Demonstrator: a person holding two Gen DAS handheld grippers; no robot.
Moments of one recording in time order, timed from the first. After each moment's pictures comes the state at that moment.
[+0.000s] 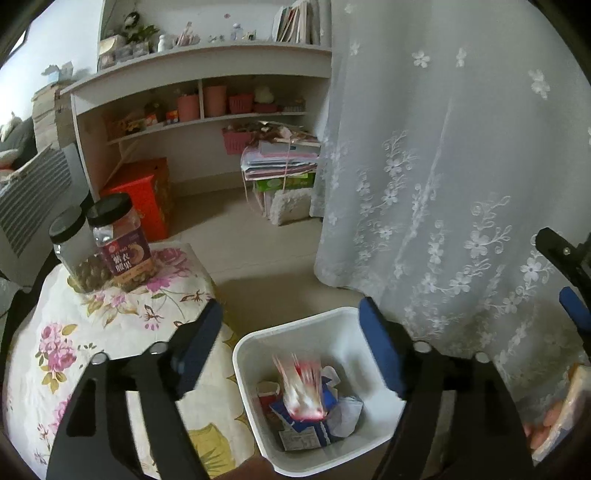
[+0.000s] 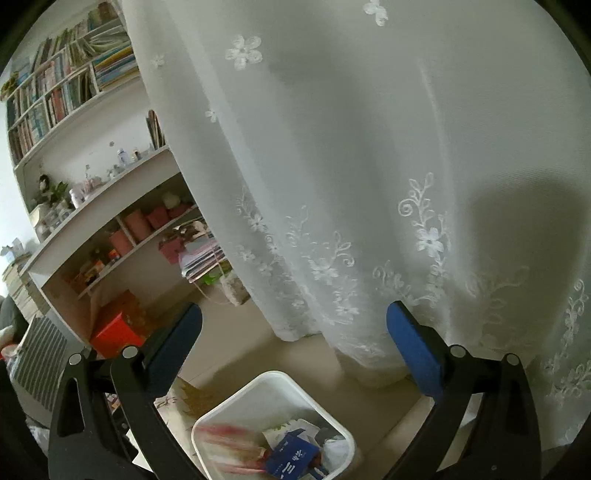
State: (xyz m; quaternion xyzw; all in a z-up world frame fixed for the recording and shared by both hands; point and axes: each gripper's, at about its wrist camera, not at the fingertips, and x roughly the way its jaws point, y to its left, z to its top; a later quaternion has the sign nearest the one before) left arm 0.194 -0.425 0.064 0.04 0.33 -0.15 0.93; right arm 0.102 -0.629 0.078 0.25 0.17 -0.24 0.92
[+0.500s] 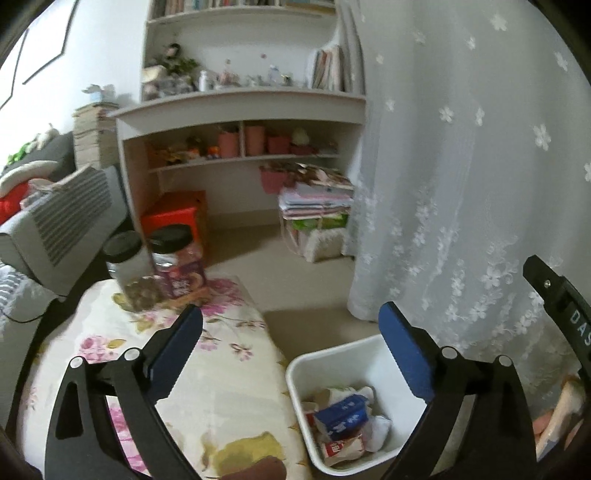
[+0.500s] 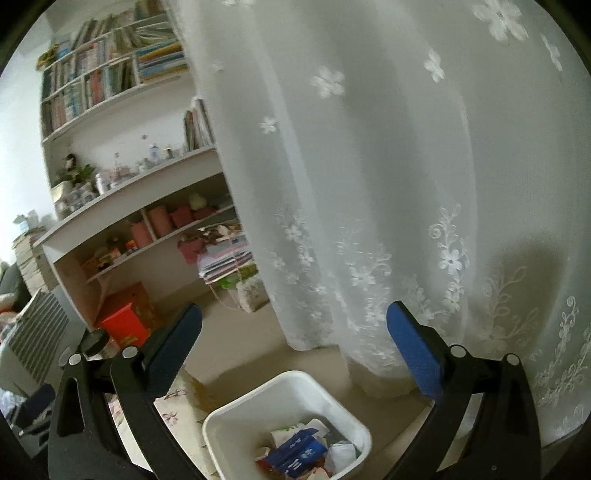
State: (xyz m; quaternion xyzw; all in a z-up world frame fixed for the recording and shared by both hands) left arm 0.158 -0.356 0.101 0.03 0.25 -0.09 0.96; right arm 0.093 -0.562 0.097 0.18 0.14 -0.22 0.95
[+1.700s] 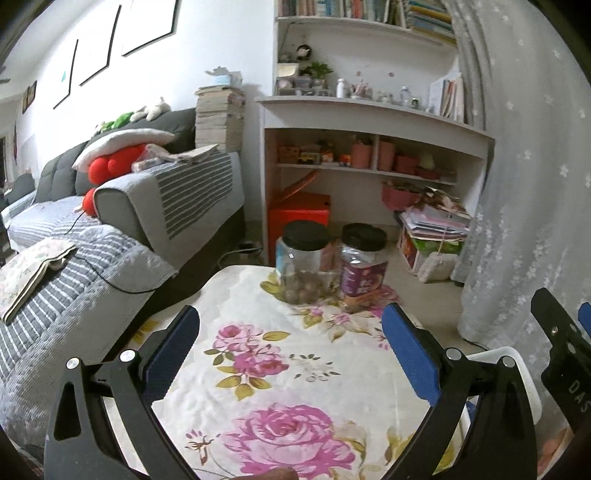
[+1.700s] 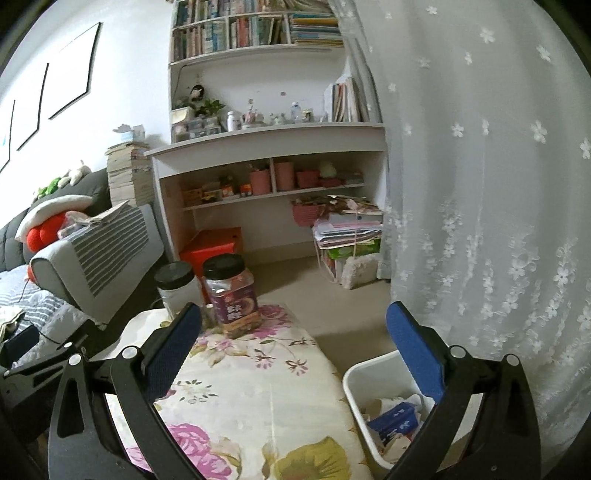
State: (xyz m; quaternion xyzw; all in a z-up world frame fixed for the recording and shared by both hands) left arm 0.136 -0.120 0.094 -0.02 0.23 0.08 0.97; right arm 0.122 -0.317 0.099 0.06 0.17 -0.06 0.98
